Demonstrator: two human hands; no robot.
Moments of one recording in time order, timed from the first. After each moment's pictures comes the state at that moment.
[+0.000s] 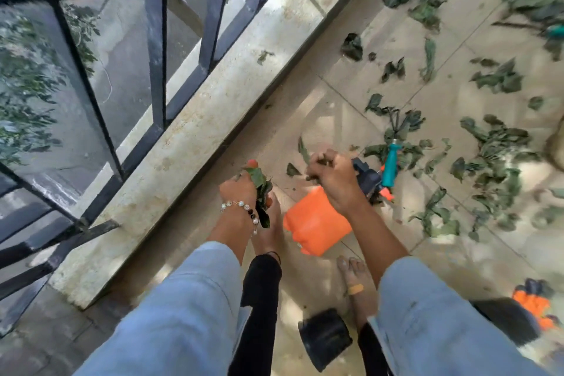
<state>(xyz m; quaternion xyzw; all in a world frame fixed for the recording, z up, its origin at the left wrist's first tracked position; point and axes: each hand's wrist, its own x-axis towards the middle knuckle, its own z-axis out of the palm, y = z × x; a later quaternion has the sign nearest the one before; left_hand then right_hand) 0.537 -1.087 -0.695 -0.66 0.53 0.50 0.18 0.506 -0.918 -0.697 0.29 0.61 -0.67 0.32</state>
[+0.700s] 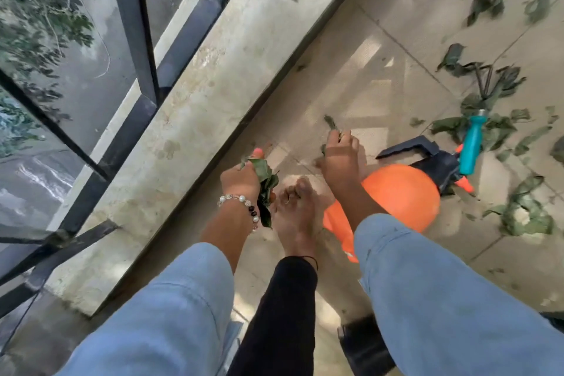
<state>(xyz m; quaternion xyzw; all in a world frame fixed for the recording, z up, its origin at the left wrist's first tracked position) 0.560 -1.168 -0.811 -0.64 0.59 0.41 0.27 0.534 -0.994 -0.879 0.02 0.93 -0.12 0.34</state>
